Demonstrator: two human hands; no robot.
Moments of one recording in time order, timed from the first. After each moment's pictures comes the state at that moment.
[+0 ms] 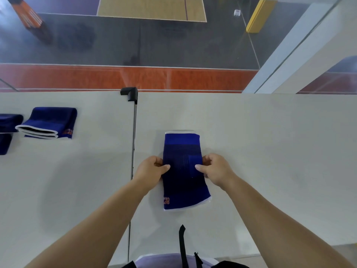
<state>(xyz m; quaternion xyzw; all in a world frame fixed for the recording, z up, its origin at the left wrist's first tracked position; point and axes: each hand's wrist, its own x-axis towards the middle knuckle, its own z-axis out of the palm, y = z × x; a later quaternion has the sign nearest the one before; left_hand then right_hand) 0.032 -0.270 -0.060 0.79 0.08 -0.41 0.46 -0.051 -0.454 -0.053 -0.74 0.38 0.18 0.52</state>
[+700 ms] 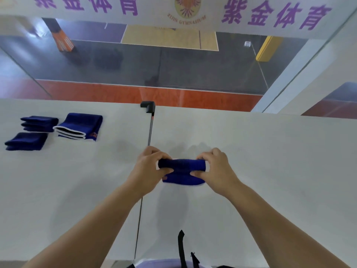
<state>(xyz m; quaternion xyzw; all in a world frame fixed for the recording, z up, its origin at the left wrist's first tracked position) 0.029 -0.233 -0.004 0.87 -0.17 -0.22 0.40 -0.046 -0.426 0.003 -0.91 0.16 0.09 0.37</state>
